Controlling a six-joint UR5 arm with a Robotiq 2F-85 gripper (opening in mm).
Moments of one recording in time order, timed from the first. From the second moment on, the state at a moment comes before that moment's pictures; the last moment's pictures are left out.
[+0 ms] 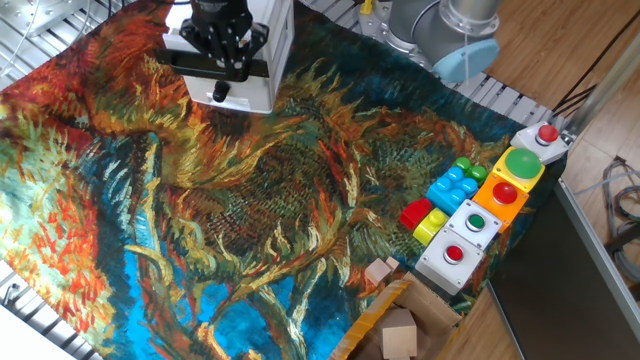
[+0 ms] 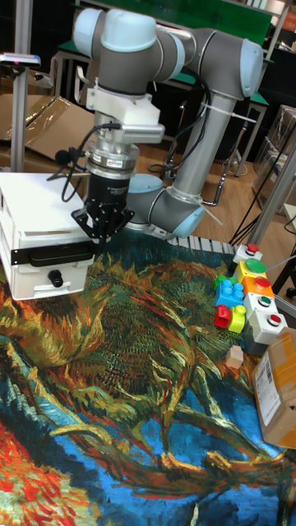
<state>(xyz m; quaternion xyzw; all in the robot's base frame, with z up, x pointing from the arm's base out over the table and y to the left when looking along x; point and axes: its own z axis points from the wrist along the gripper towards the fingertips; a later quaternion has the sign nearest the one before) 0.456 -0.085 0.186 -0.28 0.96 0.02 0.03</state>
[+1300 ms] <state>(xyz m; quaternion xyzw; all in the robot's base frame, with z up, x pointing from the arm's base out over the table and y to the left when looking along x) 0.468 -0.093 0.160 -0.28 0.96 0.01 0.03</state>
